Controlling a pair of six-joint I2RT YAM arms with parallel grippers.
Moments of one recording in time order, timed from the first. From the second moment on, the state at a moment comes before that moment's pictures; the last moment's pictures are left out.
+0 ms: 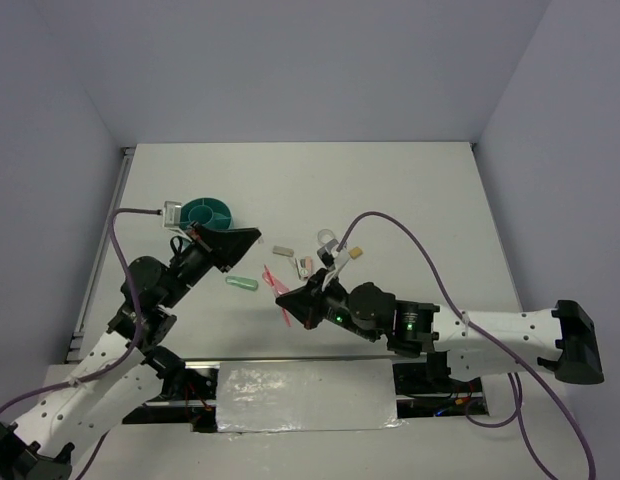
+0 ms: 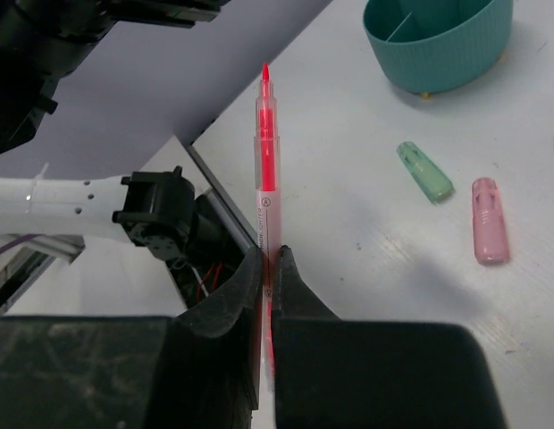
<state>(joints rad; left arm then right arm) -0.53 0.62 0.53 0.28 0.16 -0.85 1.35 0.97 0.64 0.21 0.32 0.58</state>
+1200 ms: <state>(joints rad) -0.53 0.52 0.50 0.31 0.23 -0.90 1.36 1.05 0.77 0.19 0.43 0.49</state>
